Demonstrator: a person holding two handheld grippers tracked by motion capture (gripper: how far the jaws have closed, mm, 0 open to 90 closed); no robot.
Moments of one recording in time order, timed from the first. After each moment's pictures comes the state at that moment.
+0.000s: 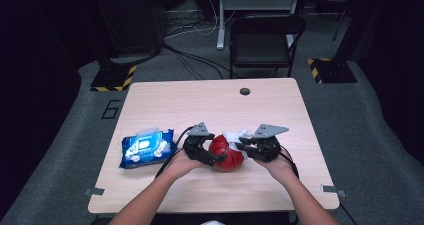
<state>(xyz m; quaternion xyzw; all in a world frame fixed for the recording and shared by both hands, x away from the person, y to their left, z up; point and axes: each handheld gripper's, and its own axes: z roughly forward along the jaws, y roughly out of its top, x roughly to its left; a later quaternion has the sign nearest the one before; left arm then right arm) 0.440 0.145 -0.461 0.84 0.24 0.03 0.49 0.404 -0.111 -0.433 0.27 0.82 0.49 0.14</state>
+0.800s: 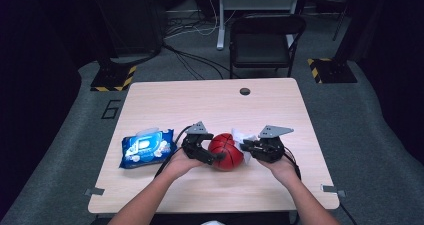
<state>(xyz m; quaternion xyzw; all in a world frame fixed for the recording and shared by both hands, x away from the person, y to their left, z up) 0.442 0.149 -0.461 0.83 0.25 0.02 0.49 0.407 -0.121 -0.443 0.30 0.81 0.49 0.12</state>
